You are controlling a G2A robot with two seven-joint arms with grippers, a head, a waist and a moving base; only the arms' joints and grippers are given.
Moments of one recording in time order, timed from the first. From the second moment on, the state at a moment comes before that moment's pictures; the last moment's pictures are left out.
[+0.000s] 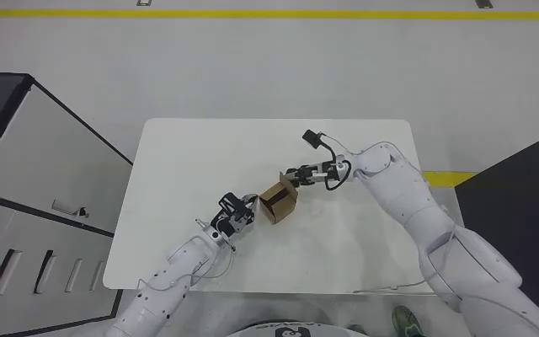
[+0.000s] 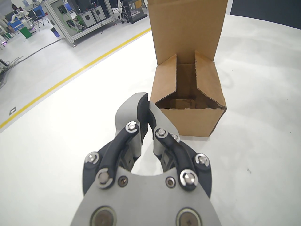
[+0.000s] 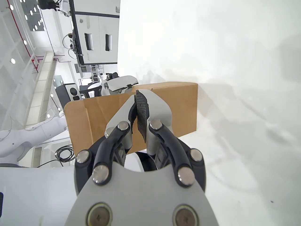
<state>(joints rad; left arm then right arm) 1.52 -1.15 -1.04 -1.42 1.56 -0.16 0.35 -0.69 -1.29 0.72 -0.67 0.27 -0.45 1.15</state>
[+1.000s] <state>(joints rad) 1.47 -1.17 -1.00 -1.34 1.56 -0.18 0.38 -0.78 -1.24 0.78 -0.82 0.20 -0.34 1.22</state>
